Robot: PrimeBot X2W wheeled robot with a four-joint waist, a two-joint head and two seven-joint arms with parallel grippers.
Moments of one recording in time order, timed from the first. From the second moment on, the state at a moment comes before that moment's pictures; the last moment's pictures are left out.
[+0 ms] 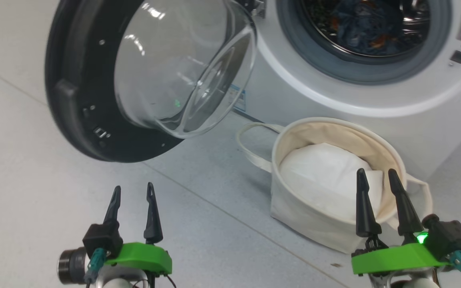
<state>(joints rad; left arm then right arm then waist) -0.19 0.04 -0.22 0.32 -0.24 0.25 -0.25 0.00 -0.05 0.12 -0.03 0.29 0.13 -0.26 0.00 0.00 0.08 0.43</state>
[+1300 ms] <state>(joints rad) -0.21 0.04 0.06 0.03 -0.72 -0.08 -0.26 -0.02 -0.05 0.14 -0.02 0.29 0.13 -0.26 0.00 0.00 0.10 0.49</state>
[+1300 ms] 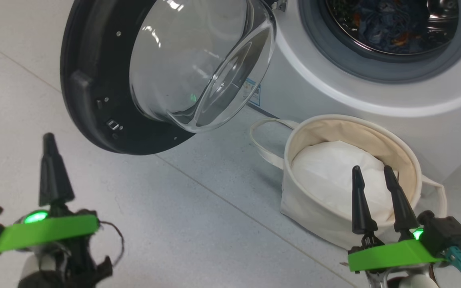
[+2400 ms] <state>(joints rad) -0.87 0.45 0.36 0.95 -1.60 -0.09 0.39 -0.07 -0.05 0.15 0.02 0.26 0.13 -0.26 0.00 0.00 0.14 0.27</state>
